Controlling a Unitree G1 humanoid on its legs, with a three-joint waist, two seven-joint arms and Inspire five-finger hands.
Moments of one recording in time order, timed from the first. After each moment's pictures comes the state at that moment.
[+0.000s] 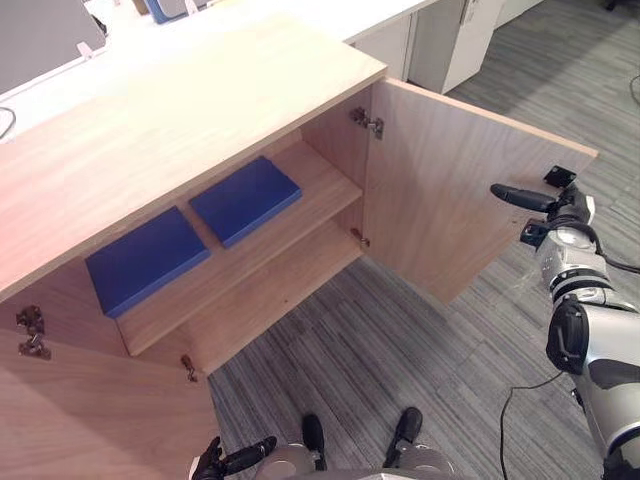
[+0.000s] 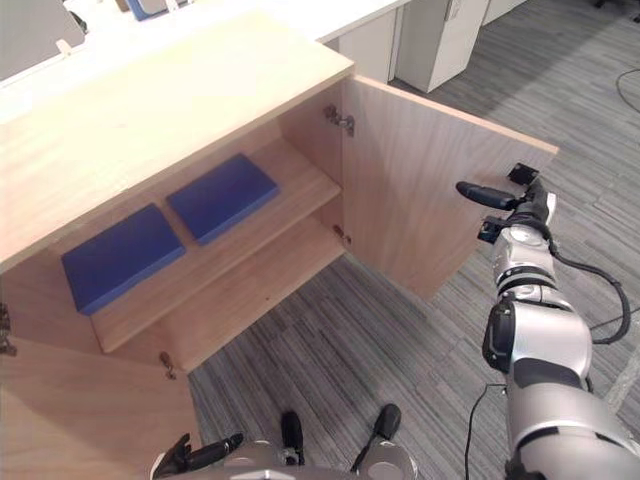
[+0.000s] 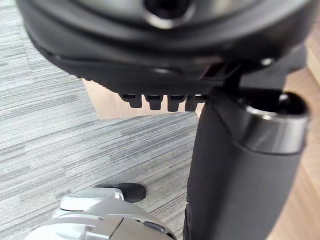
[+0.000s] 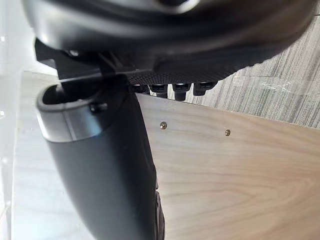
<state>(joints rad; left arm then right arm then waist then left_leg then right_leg) 0.17 0.08 0.21 1.00 -0.11 -0.09 0.09 -1.01 -0.61 -0.28 1.33 0.20 0.00 -0.21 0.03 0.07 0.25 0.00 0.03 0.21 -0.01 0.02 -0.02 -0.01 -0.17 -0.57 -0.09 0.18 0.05</state>
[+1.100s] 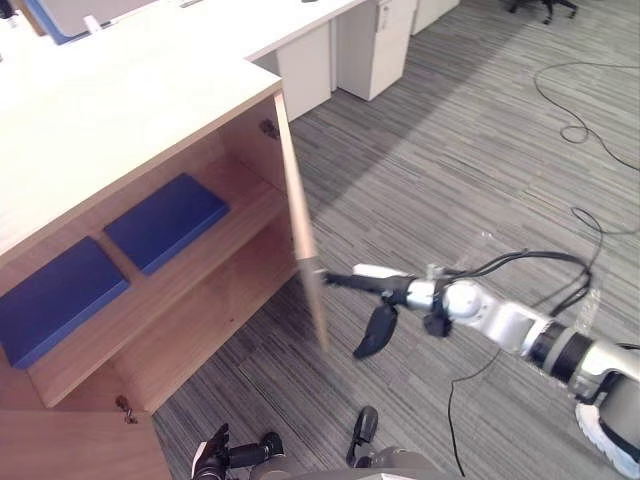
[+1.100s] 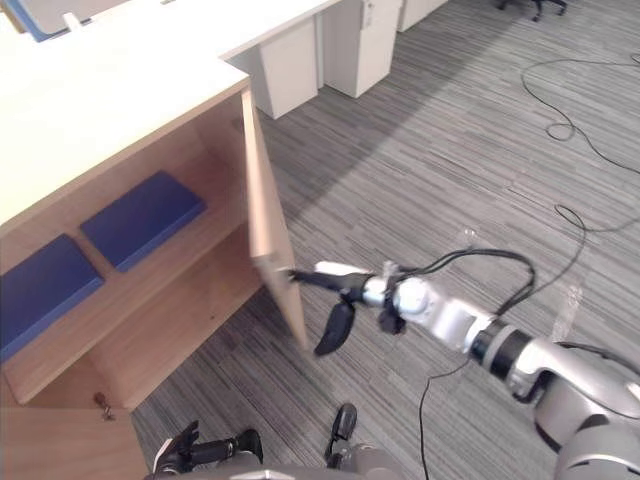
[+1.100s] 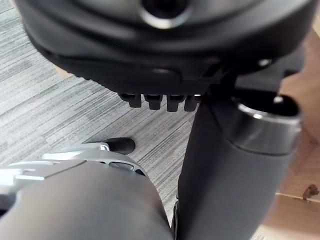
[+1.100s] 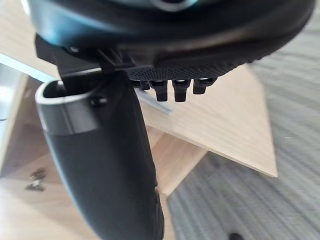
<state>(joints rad) 0.14 0.09 0.21 1.01 -0.03 -0.10 0.02 -0.70 -0.76 1.03 0.12 0.16 -0.09 0.39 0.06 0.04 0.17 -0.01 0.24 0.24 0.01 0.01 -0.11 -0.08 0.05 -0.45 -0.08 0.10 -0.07</state>
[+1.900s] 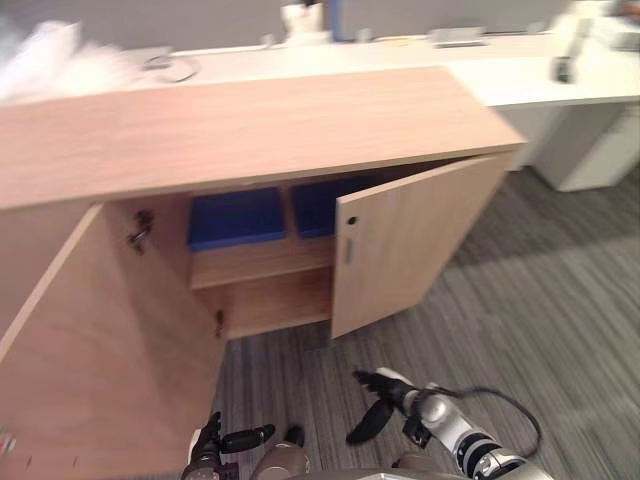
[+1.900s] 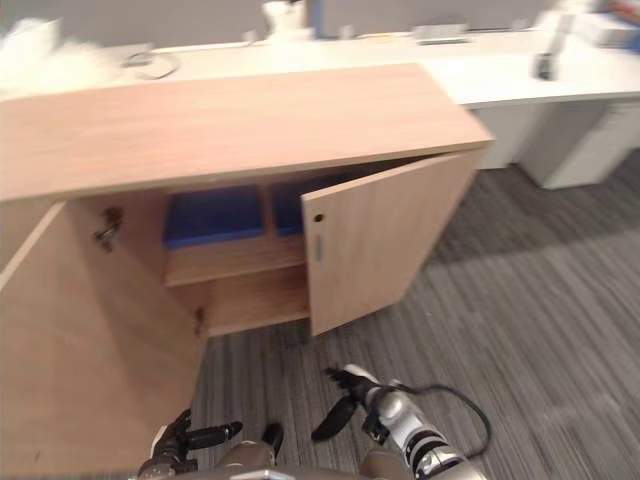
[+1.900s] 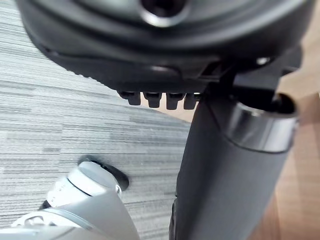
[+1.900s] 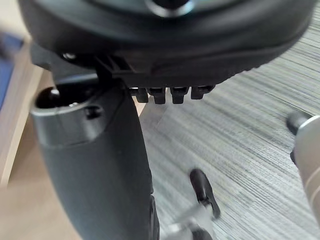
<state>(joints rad) 0.08 0.12 0.18 1.01 -0.03 -0.08 0.09 -0.20 -0.09 -0.04 1.18 -0.34 -0.04 0.11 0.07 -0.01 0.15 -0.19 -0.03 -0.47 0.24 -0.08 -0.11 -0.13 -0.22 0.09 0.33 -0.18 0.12</state>
